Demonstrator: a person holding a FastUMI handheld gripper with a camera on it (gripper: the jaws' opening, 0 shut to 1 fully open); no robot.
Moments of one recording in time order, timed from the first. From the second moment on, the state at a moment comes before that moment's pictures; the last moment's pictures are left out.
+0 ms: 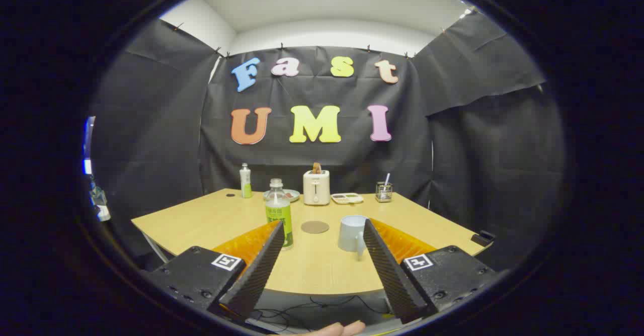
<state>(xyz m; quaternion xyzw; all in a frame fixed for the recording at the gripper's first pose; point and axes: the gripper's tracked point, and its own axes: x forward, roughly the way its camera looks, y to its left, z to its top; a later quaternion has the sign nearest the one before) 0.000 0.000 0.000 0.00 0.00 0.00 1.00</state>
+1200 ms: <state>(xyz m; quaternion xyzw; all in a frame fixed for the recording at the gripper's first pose) 0.100 0.058 -0.010 0.01 -0.02 0.07 1.00</state>
